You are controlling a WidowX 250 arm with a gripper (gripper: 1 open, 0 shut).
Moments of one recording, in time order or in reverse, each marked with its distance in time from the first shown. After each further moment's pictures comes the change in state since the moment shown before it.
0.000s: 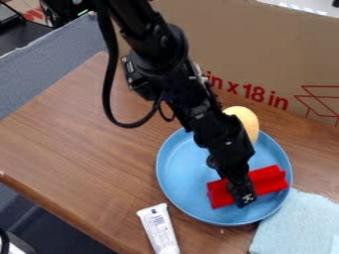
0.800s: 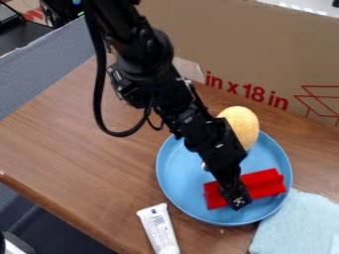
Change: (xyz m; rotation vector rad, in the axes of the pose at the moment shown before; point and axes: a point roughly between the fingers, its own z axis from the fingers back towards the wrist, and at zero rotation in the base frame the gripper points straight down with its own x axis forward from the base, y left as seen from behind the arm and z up) arm -0.016 0.005 0.007 -0.028 -0.031 -0.037
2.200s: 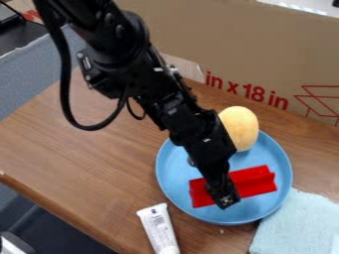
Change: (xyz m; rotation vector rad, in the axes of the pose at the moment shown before) arm 0.000 -0.020 0.042 -0.013 -0.012 0.005
